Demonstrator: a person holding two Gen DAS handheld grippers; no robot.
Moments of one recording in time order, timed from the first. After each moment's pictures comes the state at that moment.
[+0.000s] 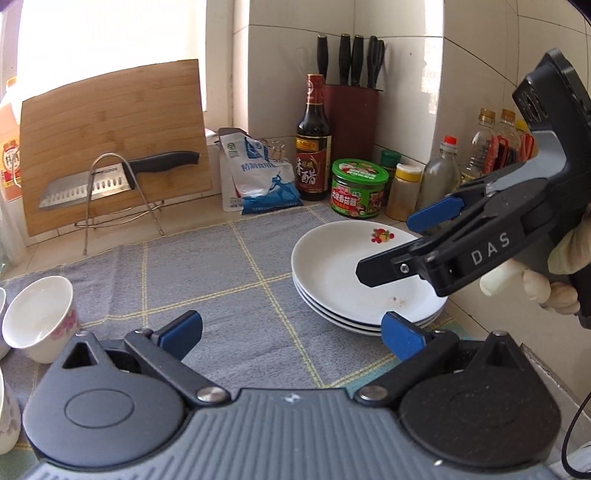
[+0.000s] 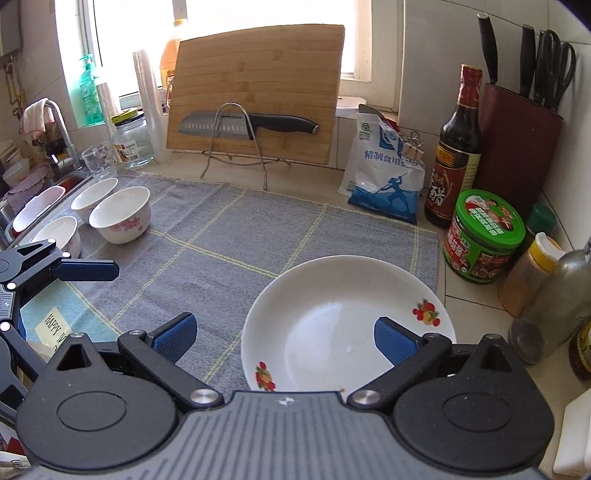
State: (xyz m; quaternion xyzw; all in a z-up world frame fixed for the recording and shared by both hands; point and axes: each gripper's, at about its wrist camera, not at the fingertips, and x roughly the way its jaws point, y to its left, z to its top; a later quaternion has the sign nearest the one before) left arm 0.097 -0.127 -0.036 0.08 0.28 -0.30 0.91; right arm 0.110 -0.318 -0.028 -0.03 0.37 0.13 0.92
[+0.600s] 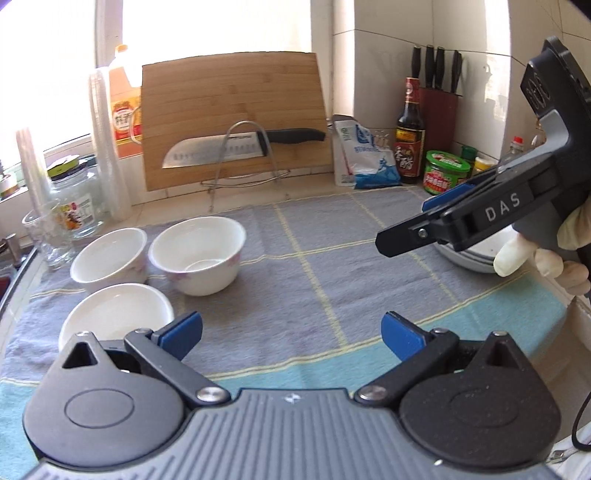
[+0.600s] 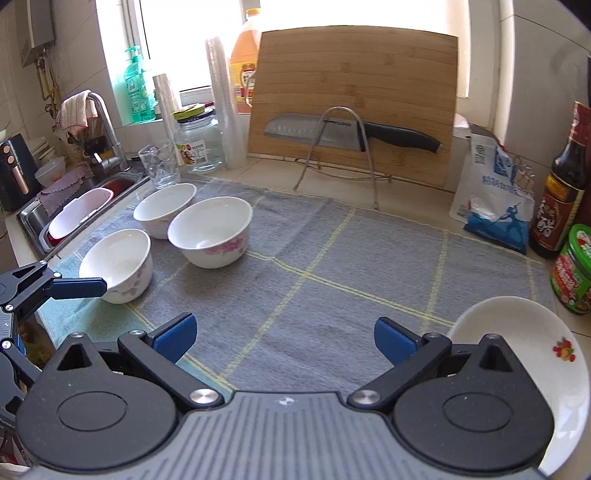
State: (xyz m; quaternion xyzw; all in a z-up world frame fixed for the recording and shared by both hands) left arm 0.086 0.036 -0.046 0.08 0.29 -0.22 0.93; right arm 0.139 -0.163 -0.036 -0.02 0.36 0.18 0.92
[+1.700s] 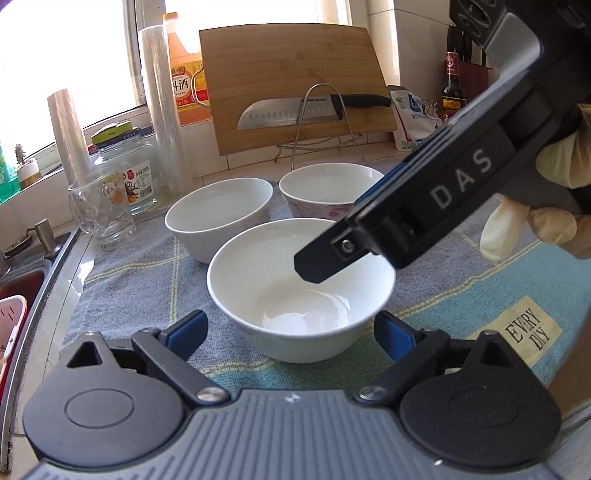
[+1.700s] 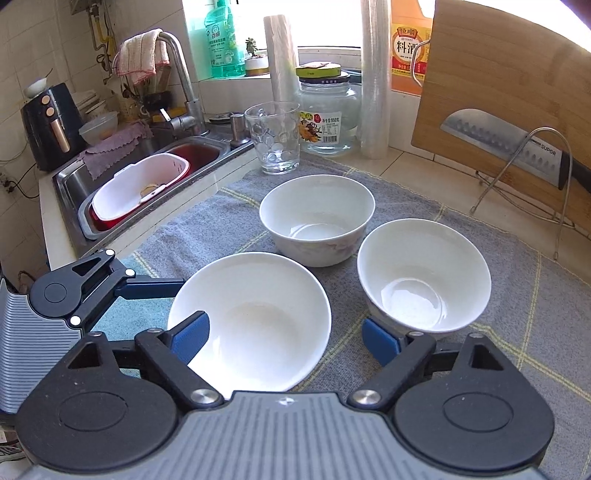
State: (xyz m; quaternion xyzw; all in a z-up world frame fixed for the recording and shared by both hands) left arm 0.139 0.161 -0.089 0.13 0.28 -0.23 0.92; right arm 0.209 0.031 -0.072 -0.05 0.40 0.26 0.88
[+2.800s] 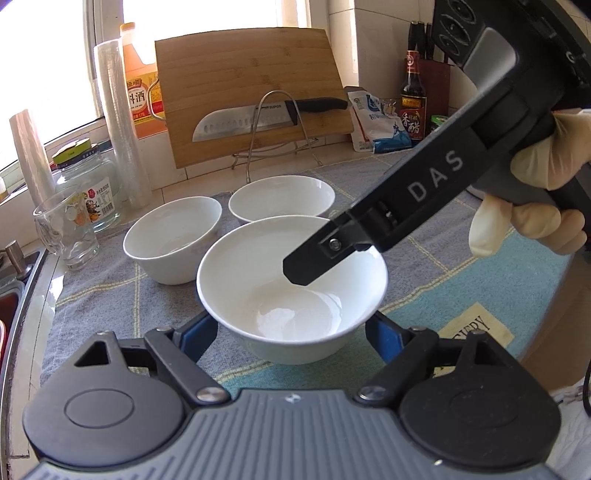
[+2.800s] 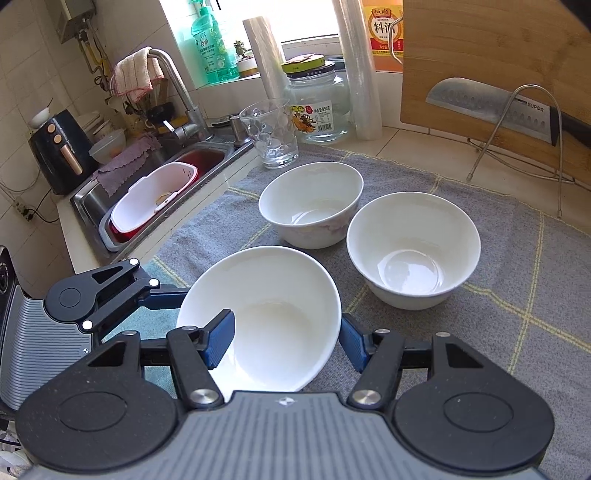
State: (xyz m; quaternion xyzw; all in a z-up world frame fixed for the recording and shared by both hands) left arm 0.130 0.140 -0.067 0.14 0.29 -0.29 0.90; right arm 0.195 -0.010 -0.059 0.01 0.42 0.27 0.87
